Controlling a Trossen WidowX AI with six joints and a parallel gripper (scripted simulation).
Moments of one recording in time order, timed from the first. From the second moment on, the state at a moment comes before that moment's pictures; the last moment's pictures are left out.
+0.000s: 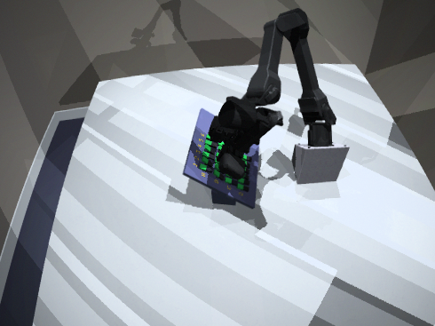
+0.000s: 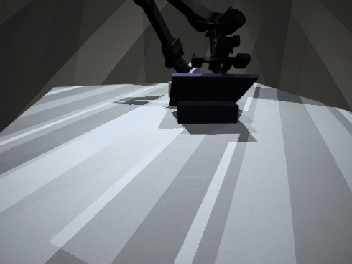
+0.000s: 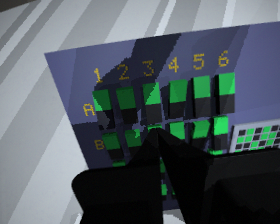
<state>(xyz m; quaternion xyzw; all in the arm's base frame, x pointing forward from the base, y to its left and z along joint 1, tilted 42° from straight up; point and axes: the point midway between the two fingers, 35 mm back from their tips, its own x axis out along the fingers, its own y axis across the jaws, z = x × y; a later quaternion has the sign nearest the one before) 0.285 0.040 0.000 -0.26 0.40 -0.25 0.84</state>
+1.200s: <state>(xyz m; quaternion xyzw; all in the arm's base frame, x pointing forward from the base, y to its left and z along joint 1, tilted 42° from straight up) 0.245 0.043 0.019 -0.27 0.38 -0.24 0.85</state>
